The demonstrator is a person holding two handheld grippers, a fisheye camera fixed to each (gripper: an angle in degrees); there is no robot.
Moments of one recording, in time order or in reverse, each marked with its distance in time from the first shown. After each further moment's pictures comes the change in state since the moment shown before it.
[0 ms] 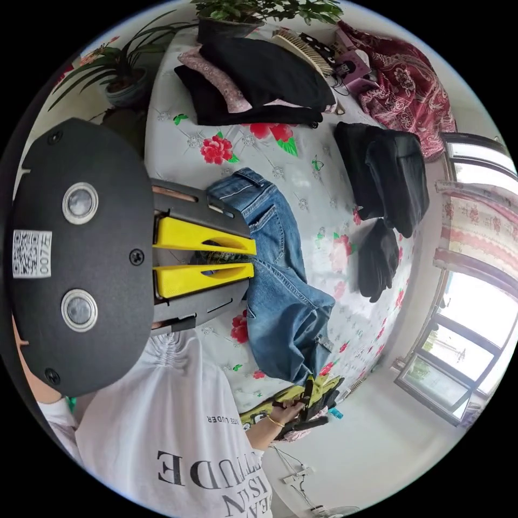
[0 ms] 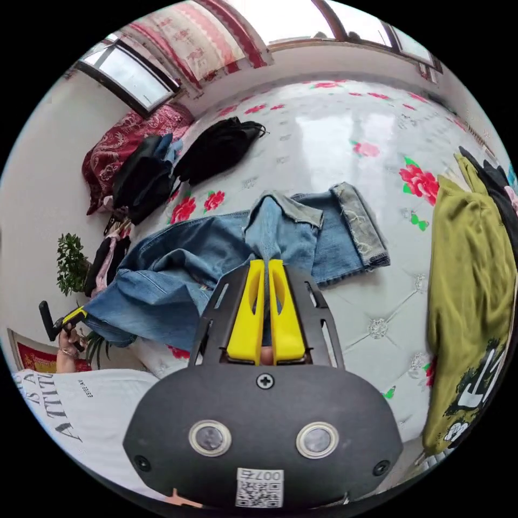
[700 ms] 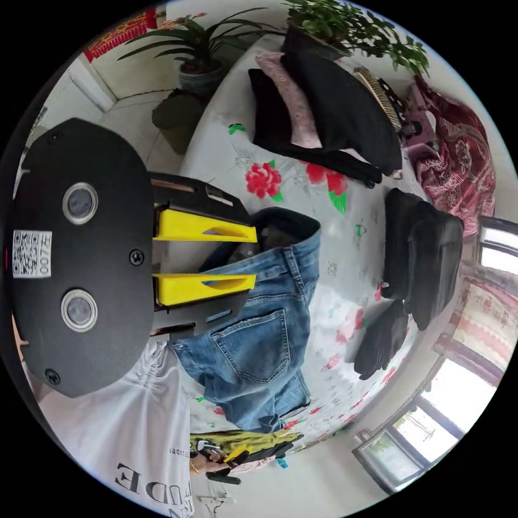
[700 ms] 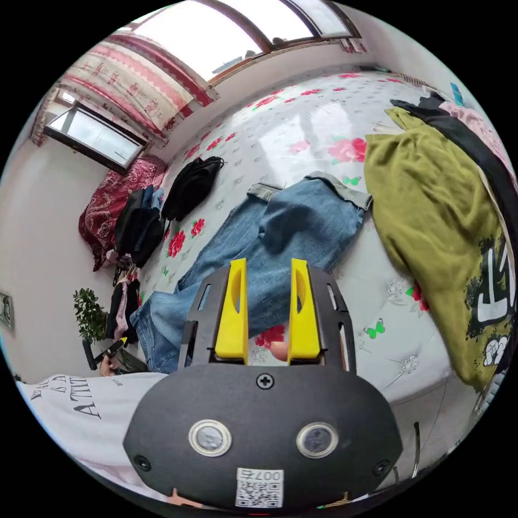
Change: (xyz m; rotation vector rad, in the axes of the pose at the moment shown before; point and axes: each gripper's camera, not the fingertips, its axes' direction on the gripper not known) left arm -0.079 -0.001 0.043 -0.085 -0.104 -0.403; right arm 0.086 0.057 -0.032 -0.036 -0.032 0.382
